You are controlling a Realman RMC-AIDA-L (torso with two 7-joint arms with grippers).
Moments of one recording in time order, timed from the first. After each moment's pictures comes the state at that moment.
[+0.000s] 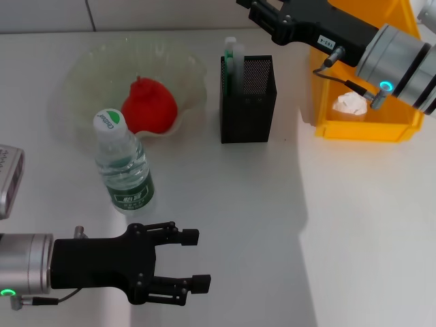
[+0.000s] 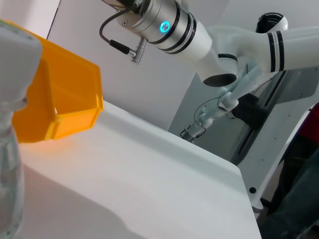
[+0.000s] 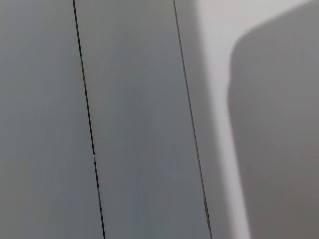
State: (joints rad) left arm -0.38 -2.07 0.94 0.49 1.91 1.72 -1.26; right arm 0.66 2.09 -1.25 -0.43 -0.95 -1.14 1.01
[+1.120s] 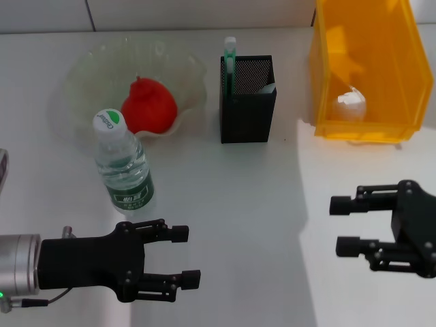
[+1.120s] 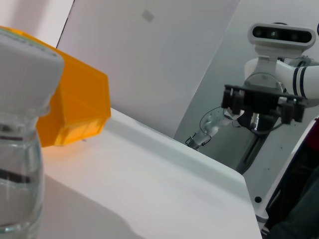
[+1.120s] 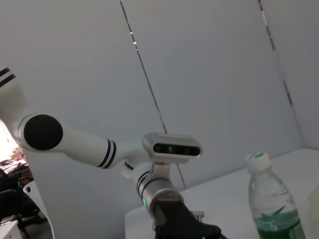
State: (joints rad) left arm -0.36 -2.06 0.91 0.50 1.91 1.75 -1.27; right arm 0.34 2.03 -0.81 -0.72 -1.82 -1.99 1.32
